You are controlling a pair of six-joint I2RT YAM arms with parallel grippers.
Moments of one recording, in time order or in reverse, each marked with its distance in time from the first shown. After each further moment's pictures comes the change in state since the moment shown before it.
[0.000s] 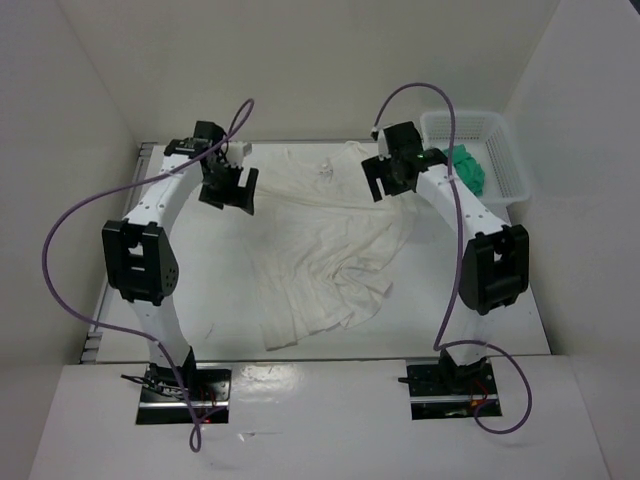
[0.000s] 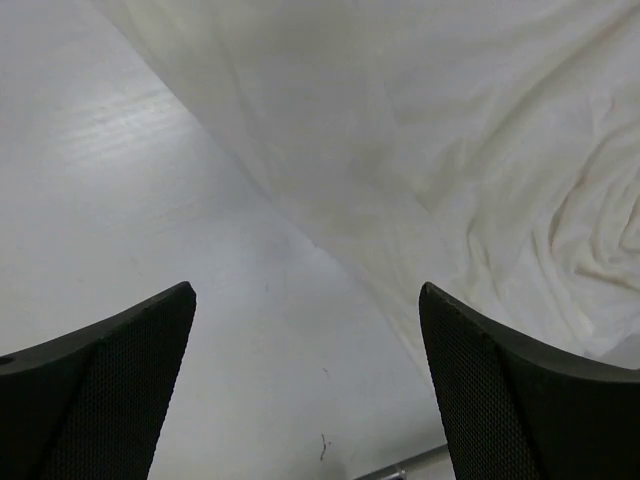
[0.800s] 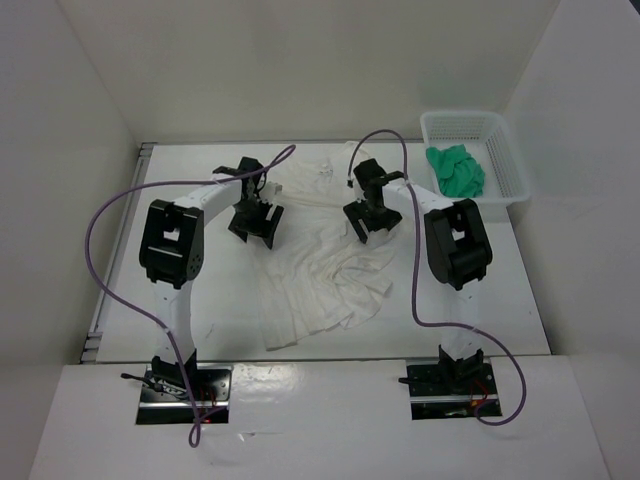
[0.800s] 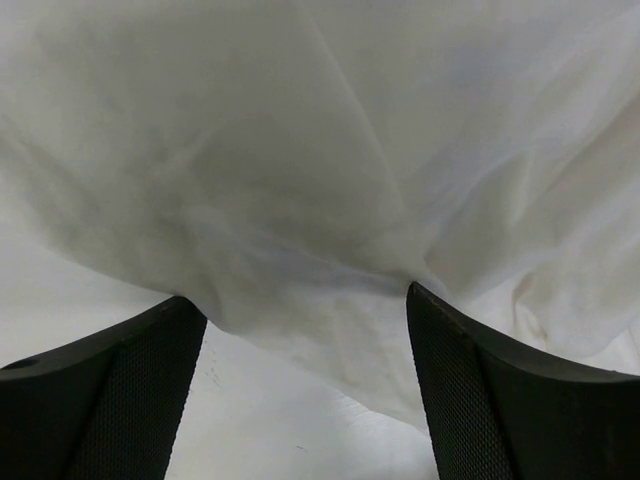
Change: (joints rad) left arm -0.142 0.193 -0.209 0.153 -0.045 -0.023; right arm 0.099 0.253 -0.093 -0.018 -0.008 -0.002
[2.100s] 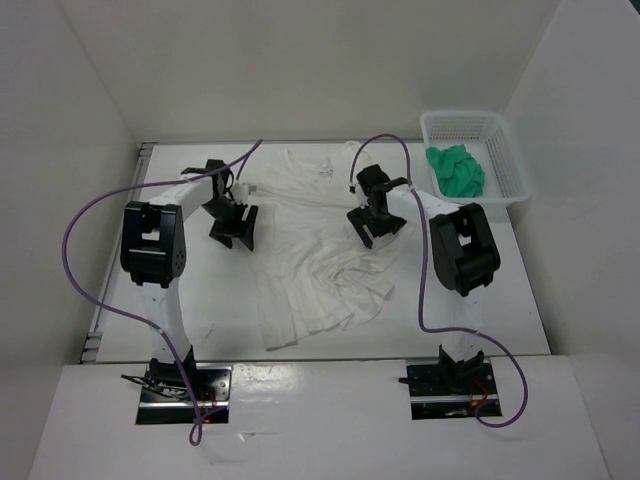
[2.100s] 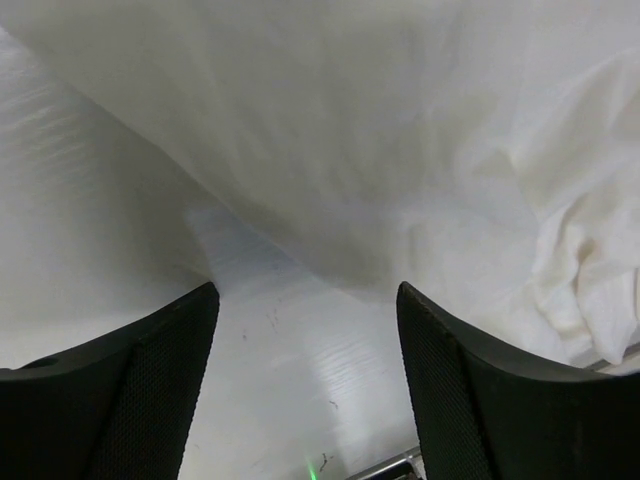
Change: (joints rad) left arm 0.171 -0.049 -0.073 -0.042 0.140 0.075; right arm 0.000 -0.057 -0.101 0.037 0.031 -0.052
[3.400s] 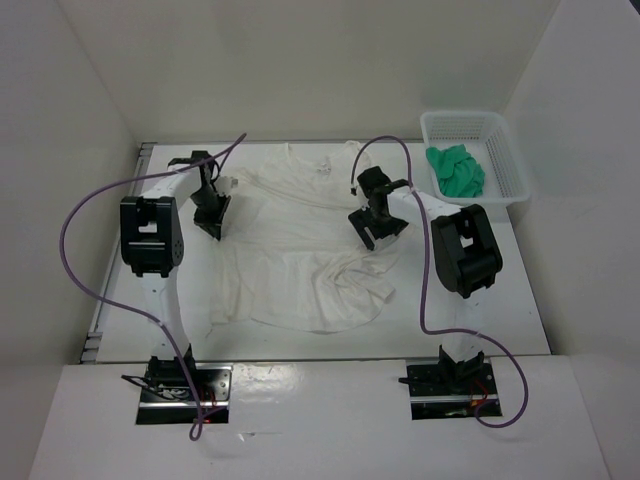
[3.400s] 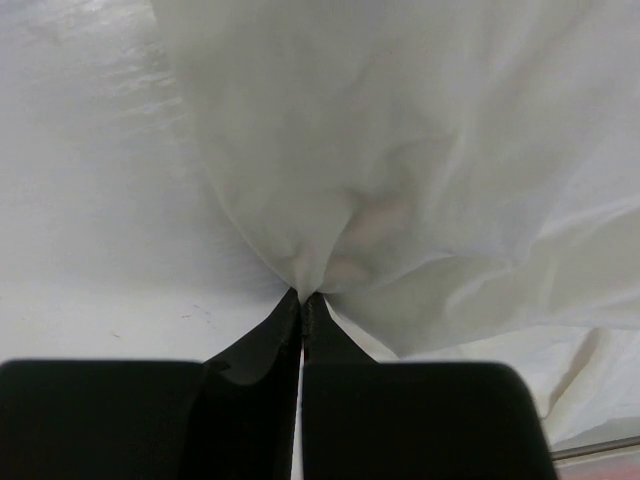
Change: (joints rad) left arm 0.095 0.112 0.169 -0.076 -0.189 0.064; right arm 0.000 -0.023 -0.033 0.002 0.019 -0.002
